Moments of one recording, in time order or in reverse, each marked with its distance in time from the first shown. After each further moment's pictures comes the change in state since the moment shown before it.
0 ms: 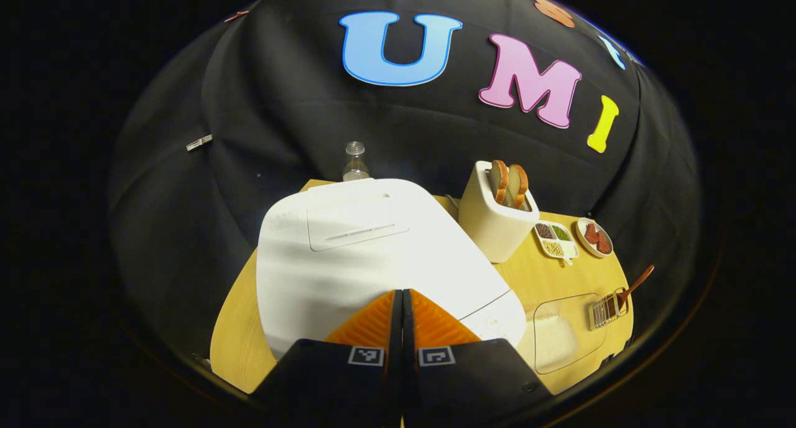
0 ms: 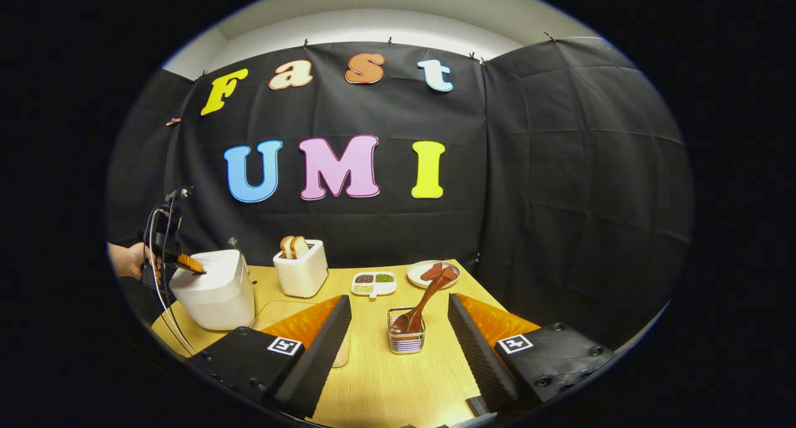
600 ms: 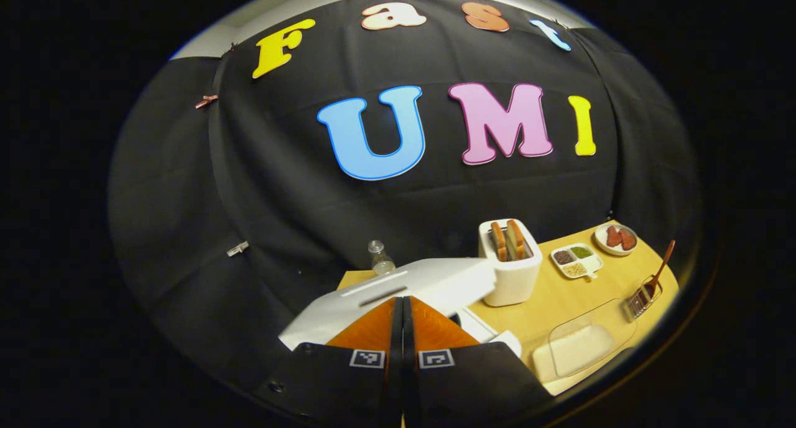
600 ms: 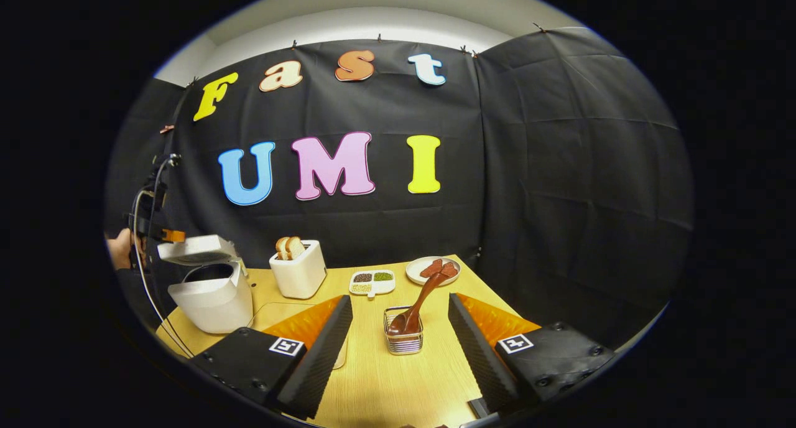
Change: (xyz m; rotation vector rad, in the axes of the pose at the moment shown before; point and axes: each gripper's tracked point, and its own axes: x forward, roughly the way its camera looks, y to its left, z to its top) left arm -0.092 -0.037 0.089 0.272 -0.344 0.118; right arm 0.025 -0.015 -0.007 0.042 0.012 0.012
